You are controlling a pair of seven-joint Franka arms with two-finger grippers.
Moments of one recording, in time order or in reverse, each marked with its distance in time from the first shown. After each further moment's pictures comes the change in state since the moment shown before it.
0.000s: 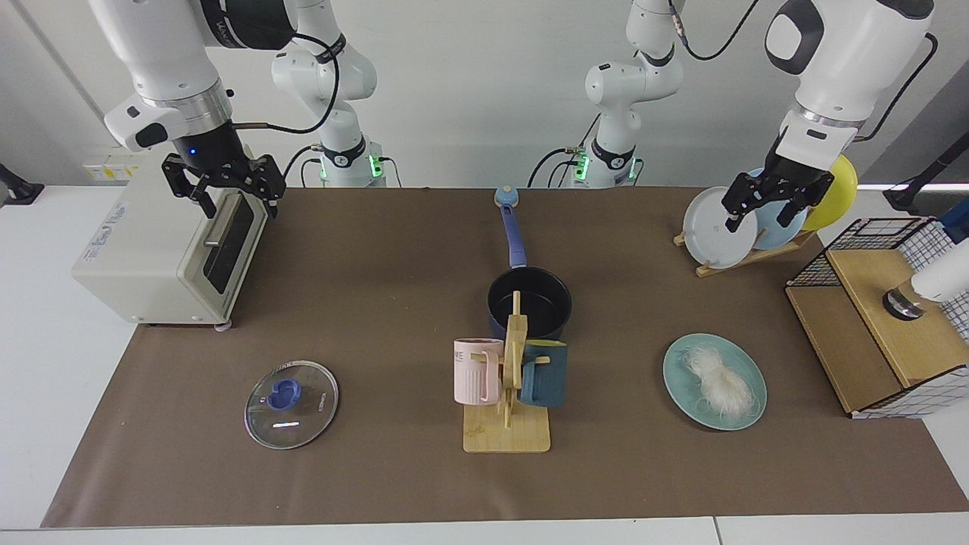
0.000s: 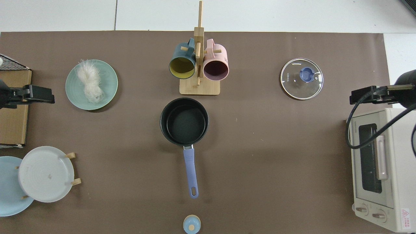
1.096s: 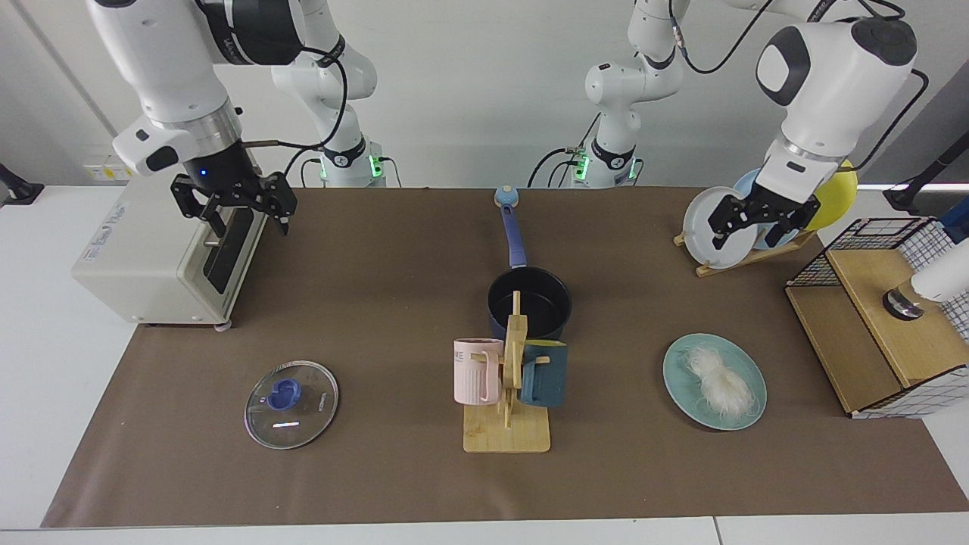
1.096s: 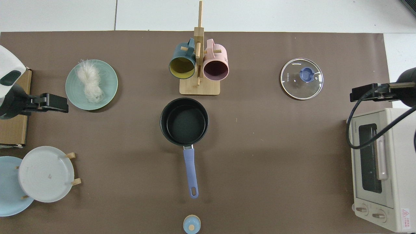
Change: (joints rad) left arm -0.011 0.109 -0.017 0.040 0.031 0.013 0.053; right arm 0.030 0.147 0.012 0.159 0.001 -0.024 0.007
